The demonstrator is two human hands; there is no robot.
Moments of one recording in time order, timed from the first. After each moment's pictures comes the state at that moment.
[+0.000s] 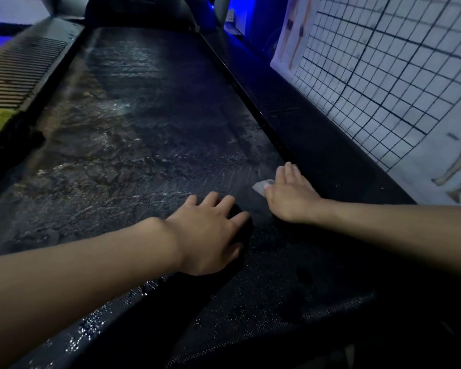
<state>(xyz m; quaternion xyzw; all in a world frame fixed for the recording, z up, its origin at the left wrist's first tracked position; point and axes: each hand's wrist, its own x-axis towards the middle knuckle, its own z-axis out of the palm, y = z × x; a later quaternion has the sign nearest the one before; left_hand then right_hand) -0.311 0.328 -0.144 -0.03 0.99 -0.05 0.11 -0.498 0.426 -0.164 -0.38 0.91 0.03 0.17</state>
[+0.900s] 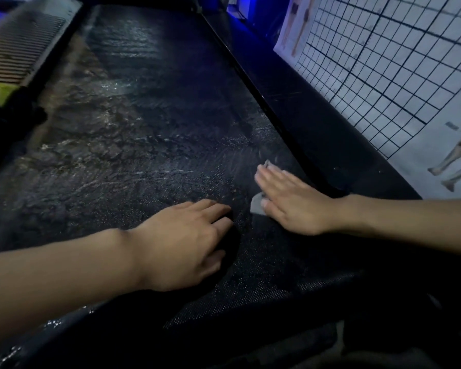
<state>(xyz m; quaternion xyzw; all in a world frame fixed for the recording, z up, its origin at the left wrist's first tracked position) -0.255 0.336 -0.152 0.03 1.00 0.01 0.02 -0.475 0.472 -0.160 -0.61 0.77 0.11 0.13</state>
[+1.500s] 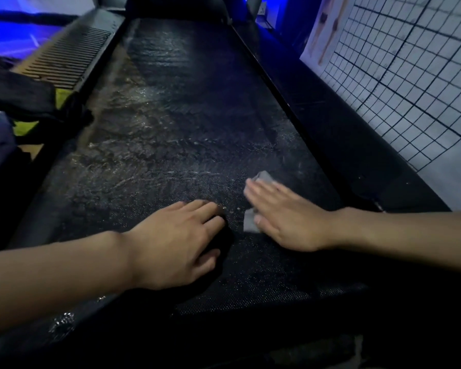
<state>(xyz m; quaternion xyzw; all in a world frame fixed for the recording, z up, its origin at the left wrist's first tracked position) -0.215 0.324 -0.147 -0.05 1.00 0.00 0.04 -0.436 0.449 -0.167 -0.68 0.71 0.09 0.13</state>
